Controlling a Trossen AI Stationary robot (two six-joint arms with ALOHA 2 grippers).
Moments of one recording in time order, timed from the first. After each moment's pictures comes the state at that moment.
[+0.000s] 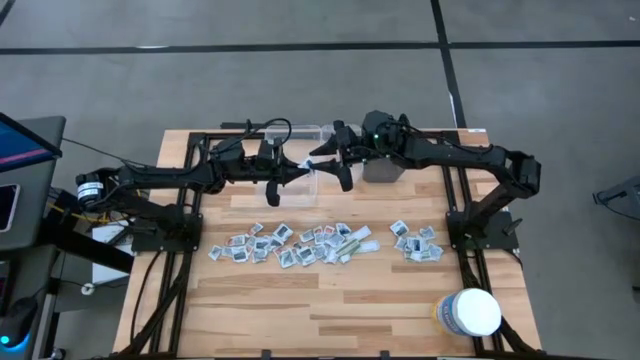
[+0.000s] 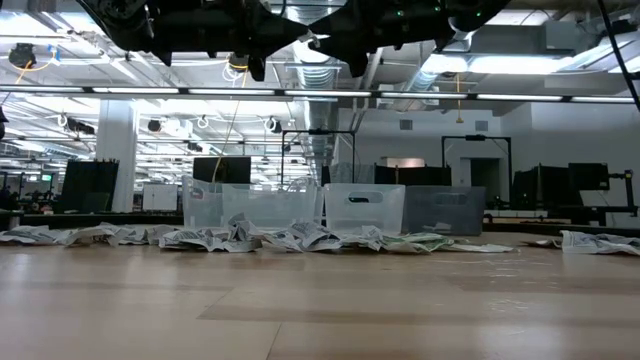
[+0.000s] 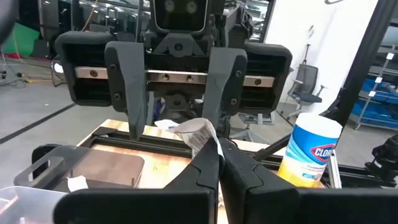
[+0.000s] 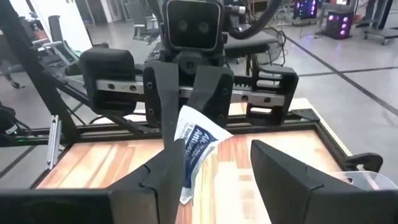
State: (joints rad) left arm 0.30 1.11 0.68 0.66 0.34 -0.14; right arm -0.34 1.56 1.18 0.19 -0.42 0.02
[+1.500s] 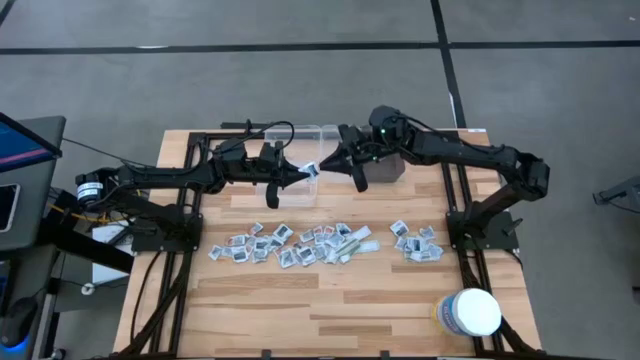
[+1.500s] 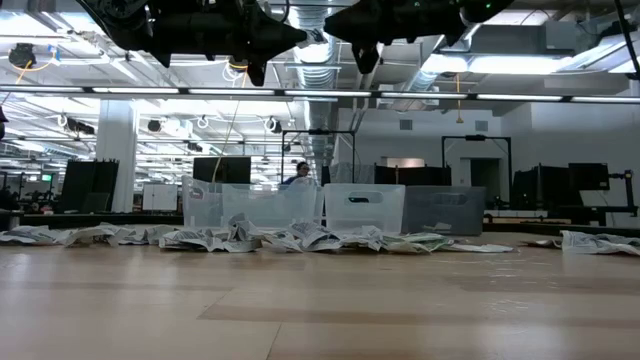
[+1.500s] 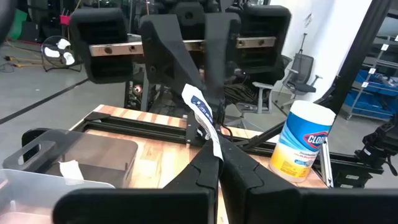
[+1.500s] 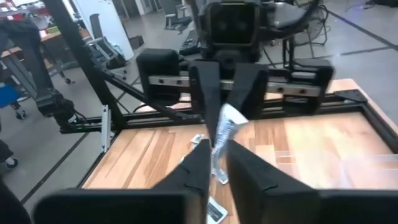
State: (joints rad) left arm 0.30 1.11 0.68 0.59 0.36 -0.14; right arm -0.36 1.49 1.18 0.07 -0.60 0.07
